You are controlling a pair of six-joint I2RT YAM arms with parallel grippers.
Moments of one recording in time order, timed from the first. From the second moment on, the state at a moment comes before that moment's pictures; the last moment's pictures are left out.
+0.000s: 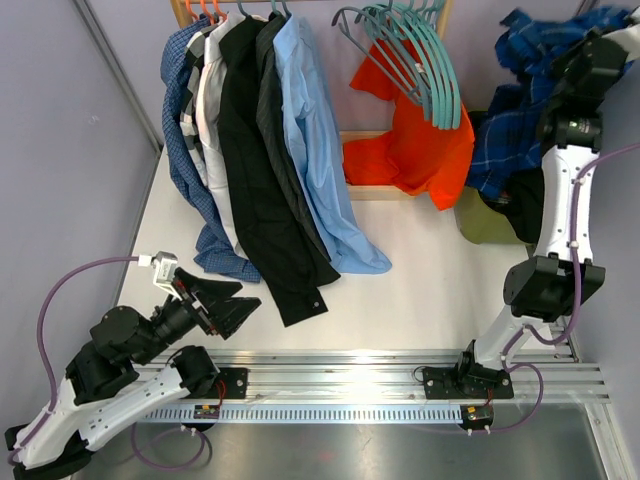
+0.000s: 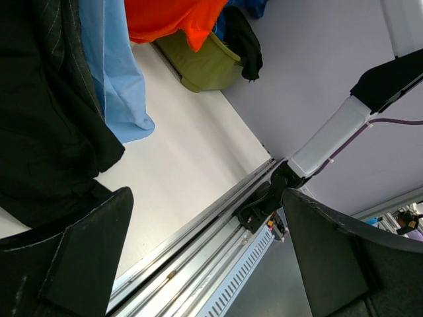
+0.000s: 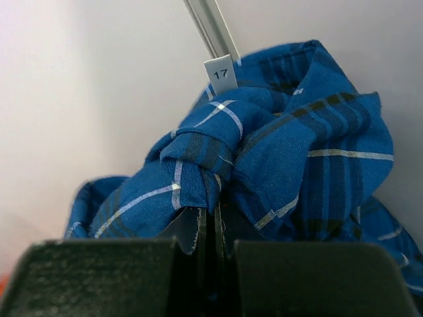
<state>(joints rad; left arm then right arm) -0.96 0.13 0.73 -0.60 -0.11 -0.66 -0.22 1.78 2.19 -0.16 0.32 0.39</state>
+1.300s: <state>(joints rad) -0.96 0.02 0.70 -0.66 -0.14 -0.69 -0.17 1.39 1.66 -0.41 0.37 0.59</state>
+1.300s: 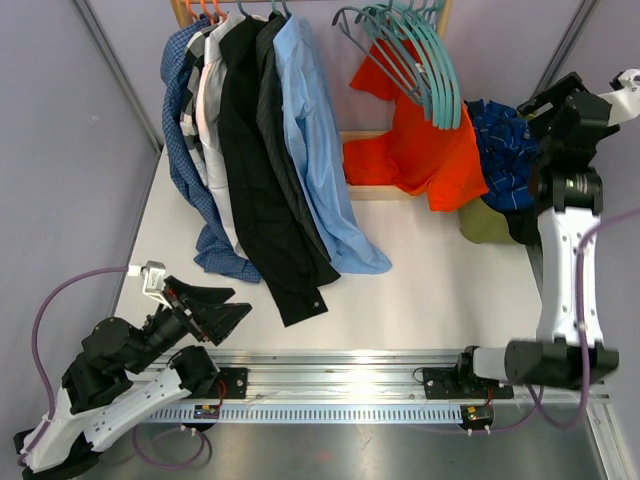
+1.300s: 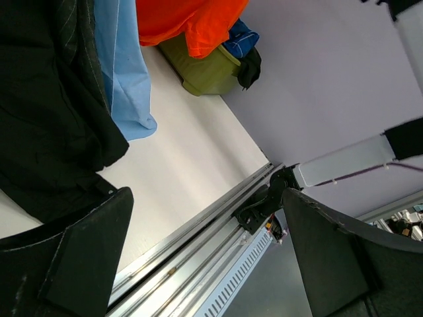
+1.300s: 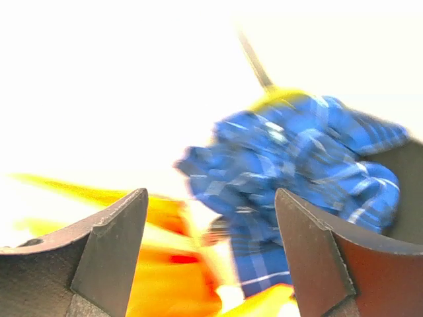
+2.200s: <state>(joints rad) -0.96 0.01 0.71 -0.74 -0.14 -0.69 0.74 1.71 2.20 -0.61 -0.09 0.26</state>
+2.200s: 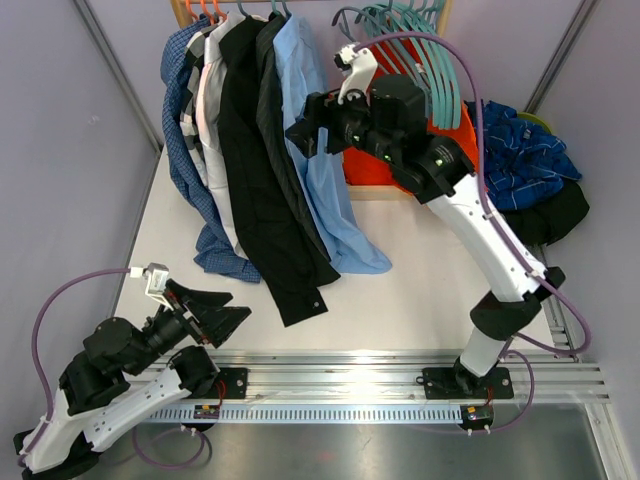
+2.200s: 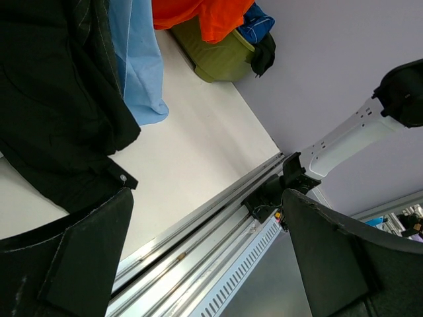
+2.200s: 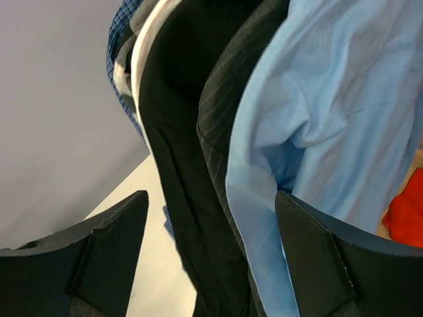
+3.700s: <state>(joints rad) -0.94 0.01 0.77 -0.80 -0.15 -0.69 0.72 2.08 2.53 -0.60 0.52 0.18</state>
